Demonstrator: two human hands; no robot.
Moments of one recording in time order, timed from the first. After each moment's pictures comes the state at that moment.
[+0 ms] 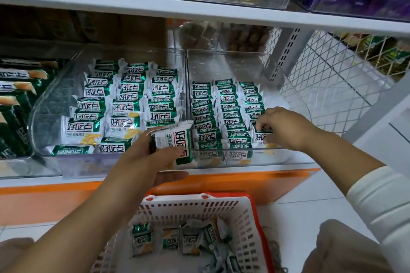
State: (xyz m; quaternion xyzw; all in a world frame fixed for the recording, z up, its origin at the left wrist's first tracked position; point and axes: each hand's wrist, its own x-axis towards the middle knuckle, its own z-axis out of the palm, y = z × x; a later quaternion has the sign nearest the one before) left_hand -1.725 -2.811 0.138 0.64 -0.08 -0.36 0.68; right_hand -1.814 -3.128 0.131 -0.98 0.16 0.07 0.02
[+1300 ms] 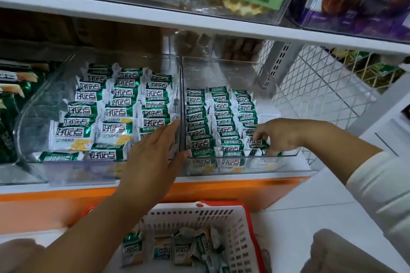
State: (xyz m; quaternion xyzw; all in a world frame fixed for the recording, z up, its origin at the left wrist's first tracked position) left_hand -1.716 -2.839 0.117 0.89 -0.36 -0.05 0.29; right_hand -1.802 -3.115 0.174 -0.92 0.22 0.32 0.03
